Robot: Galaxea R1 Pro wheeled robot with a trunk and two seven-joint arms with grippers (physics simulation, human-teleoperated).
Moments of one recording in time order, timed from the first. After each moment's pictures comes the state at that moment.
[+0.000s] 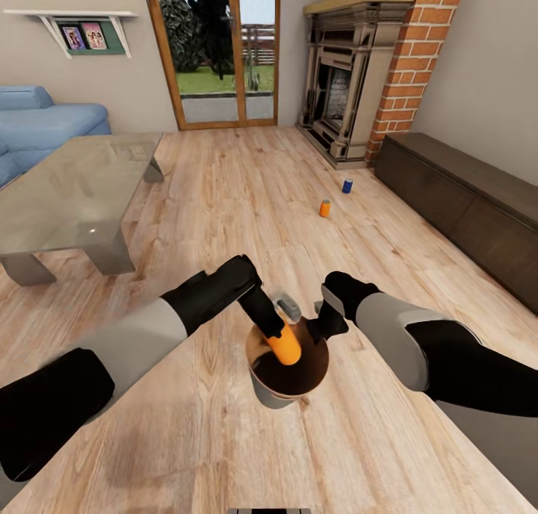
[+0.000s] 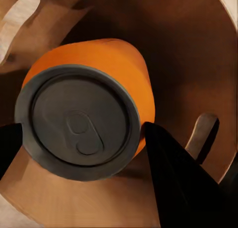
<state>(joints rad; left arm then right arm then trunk) -1.28 -0.07 -0.98 -0.75 0.06 1.05 -0.92 -1.38 0.15 0.06 0.02 0.17 1.04 0.19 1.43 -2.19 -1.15</state>
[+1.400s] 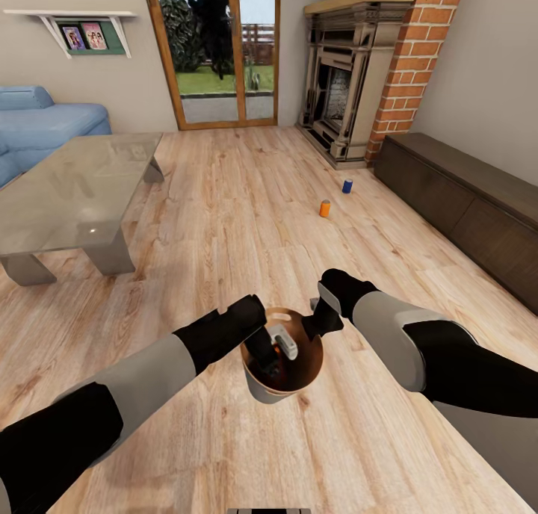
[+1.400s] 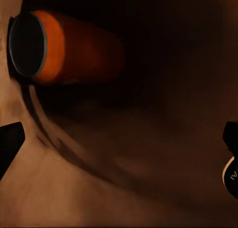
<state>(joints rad) -1.12 -0.11 -1.01 -0.72 -0.04 1.05 -0.74 -1.38 0.16 0.05 0.00 0.16 1.05 0.19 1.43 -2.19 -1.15</state>
